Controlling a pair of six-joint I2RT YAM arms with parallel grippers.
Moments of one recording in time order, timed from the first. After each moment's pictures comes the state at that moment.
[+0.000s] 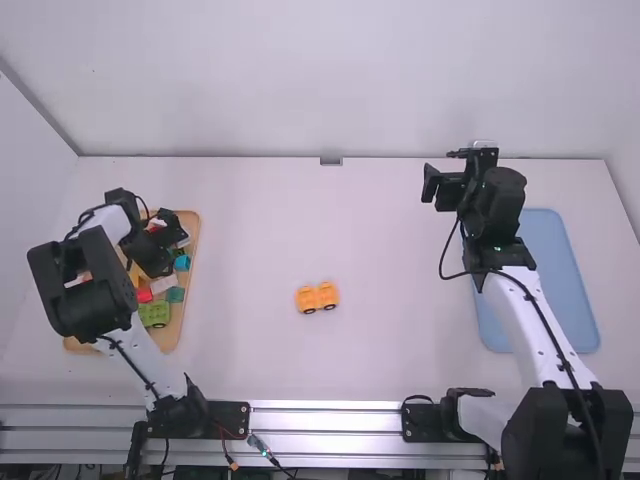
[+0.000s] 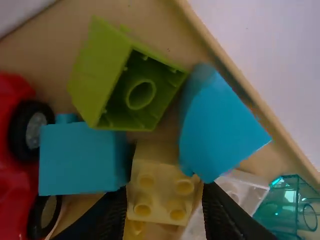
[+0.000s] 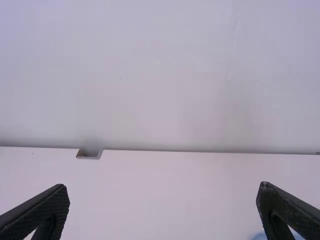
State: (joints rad) left arm 0.48 1.99 1.30 -0.81 0.05 1.19; right arm 0.02 1.29 0.91 0.09 -0.12 0.02
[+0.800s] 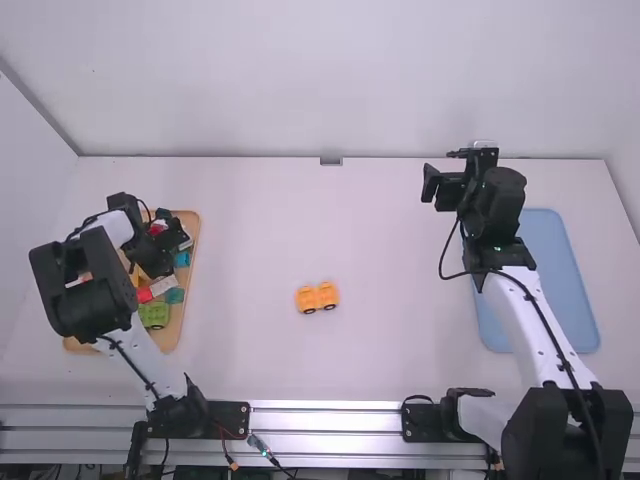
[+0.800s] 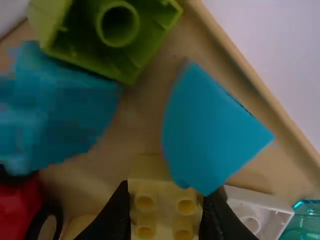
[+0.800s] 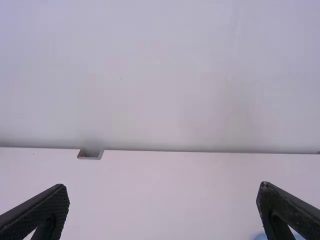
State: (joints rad) left arm 0.48 1.99 1.25 -0.72 0.05 1.19; right arm 0.02 1.29 0.91 0.09 -0.13 0.03
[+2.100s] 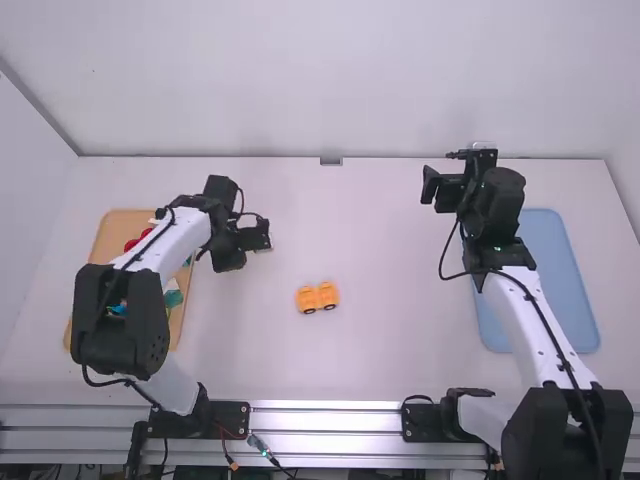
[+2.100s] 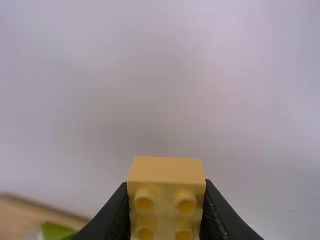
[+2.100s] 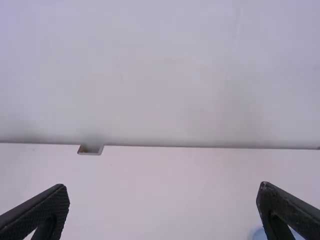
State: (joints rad) left arm -0.10 1.70 1.16 -0.88 0.04 1.17; right arm 0.02 1.29 0.91 0.06 -0.13 0.02
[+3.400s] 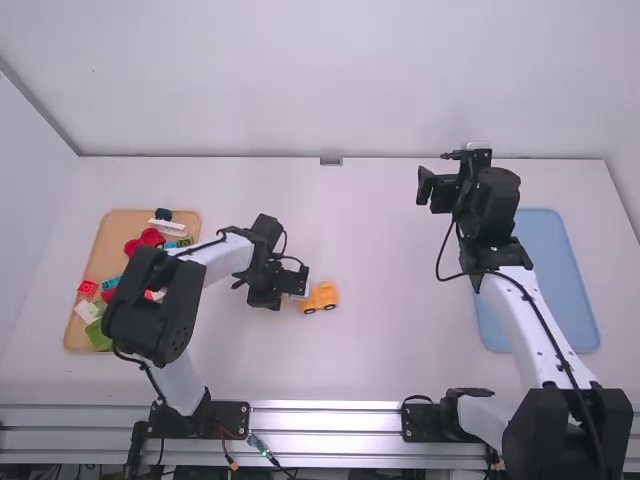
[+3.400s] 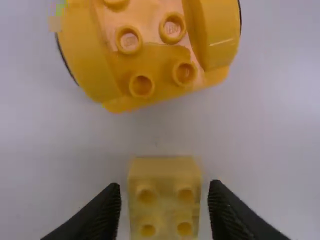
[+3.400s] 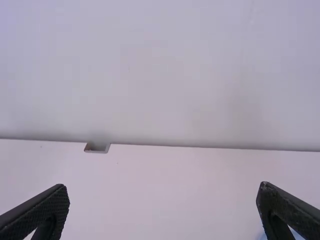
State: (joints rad) left arm -0.30 1.82 0.97 -0.69 0.23 1.28; right arm 0.04 1.29 0.91 0.07 -0.13 0.02
